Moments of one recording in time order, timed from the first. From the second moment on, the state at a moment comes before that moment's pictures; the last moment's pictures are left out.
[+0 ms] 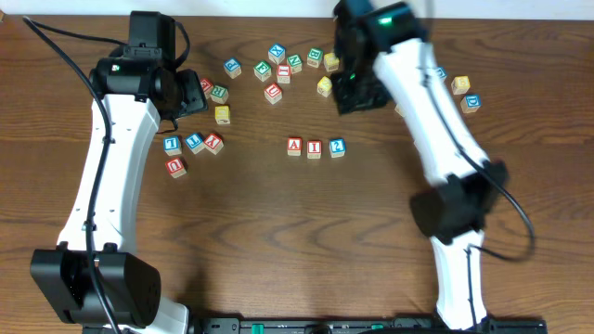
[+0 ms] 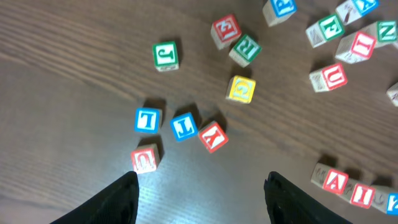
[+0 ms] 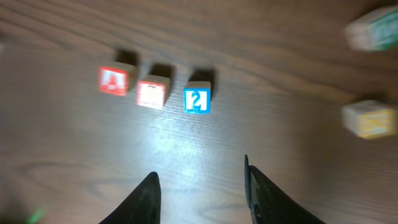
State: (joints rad) left arm -0.05 1.70 1.65 -1.10 -0.08 -0.35; right arm 0.40 2.26 2.48 -1.64 -0.08 0.20
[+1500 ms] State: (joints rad) left arm -0.25 1.94 1.42 -0.89 0.16 -0.36; right arm 0.32 2.11 1.45 -0.70 -0.21 0.32
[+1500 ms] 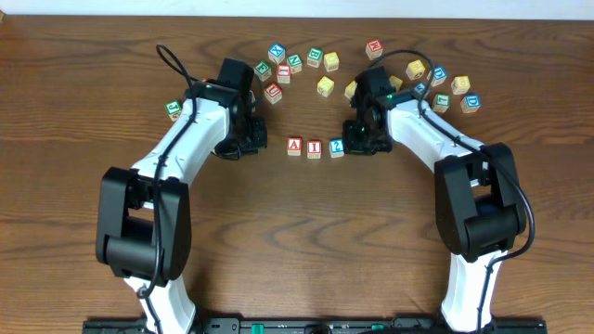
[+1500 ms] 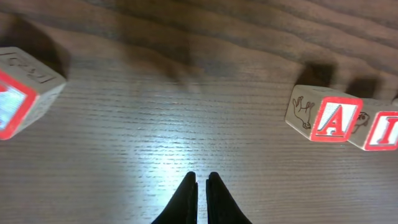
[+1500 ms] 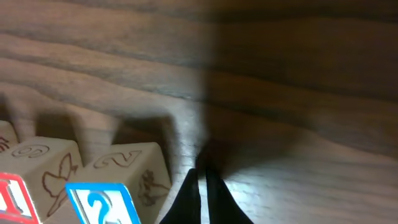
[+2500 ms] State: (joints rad) left arm -0.34 2.01 1.42 -0.78 0.23 -0.35; right arm 0.36 2.10 1.42 -0.64 -0.27 0.33
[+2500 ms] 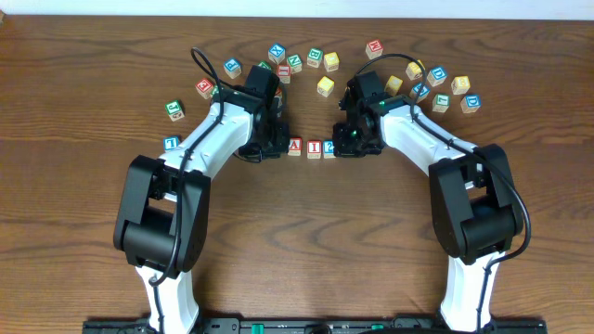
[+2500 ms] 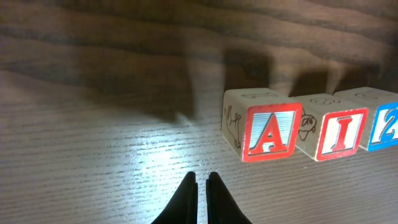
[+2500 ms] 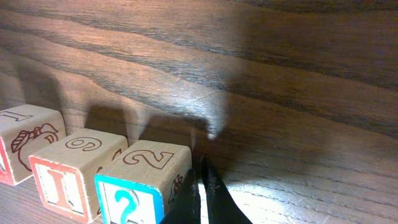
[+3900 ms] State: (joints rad) left arm -0.42 2.01 1.42 -0.58 0.17 -0.25; right arm 0.36 2.10 1.42 -0.63 -0.27 0.33
